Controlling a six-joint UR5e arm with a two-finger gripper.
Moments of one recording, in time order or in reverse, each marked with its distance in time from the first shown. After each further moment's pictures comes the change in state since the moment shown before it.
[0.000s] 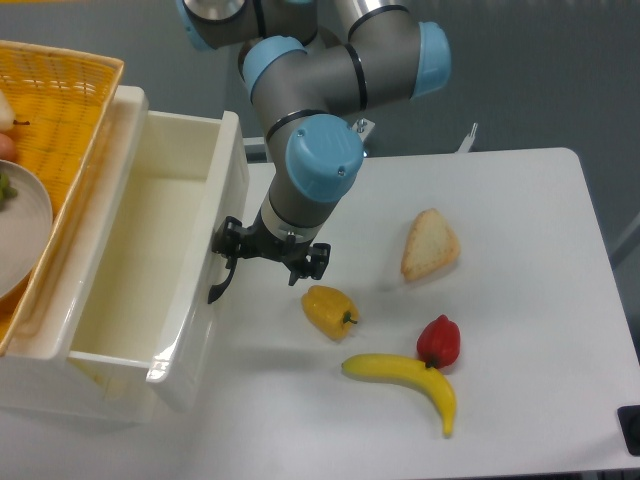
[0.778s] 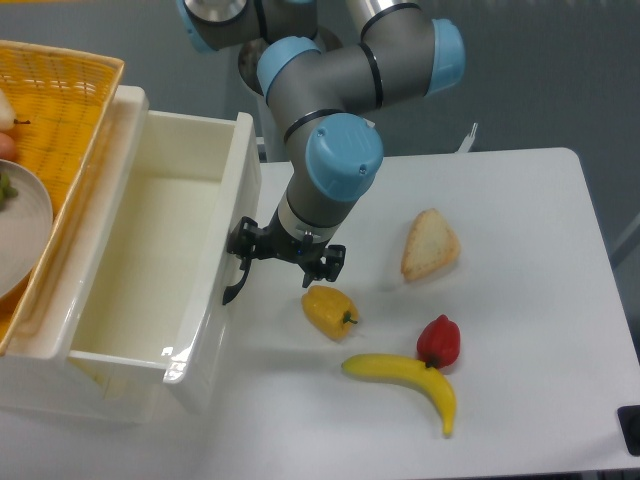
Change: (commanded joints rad) arm 0.038 0.000 0.000 0.000 0.000 0.046
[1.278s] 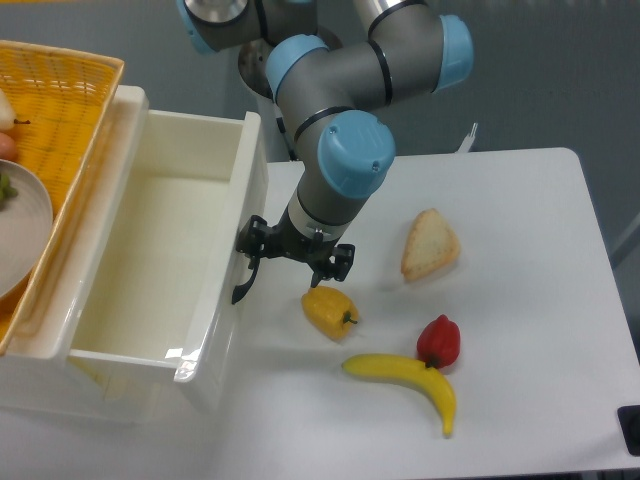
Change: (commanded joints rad) arm 0.014 0.002 0.000 0.002 0.000 0.014
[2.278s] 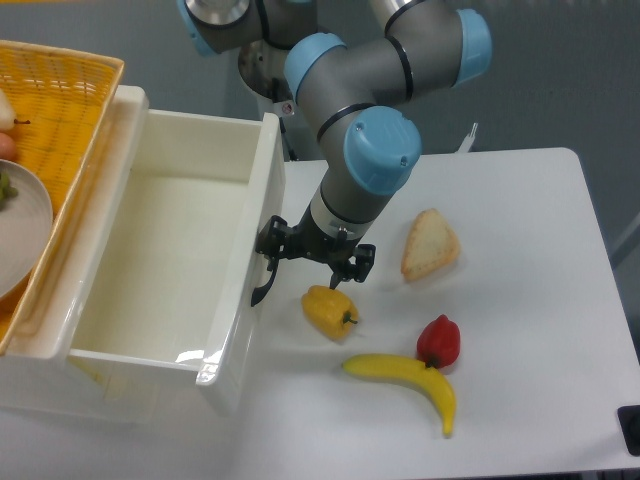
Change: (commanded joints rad) arm 0.028 -0.014 0.014 -0.009 -0.006 0.029
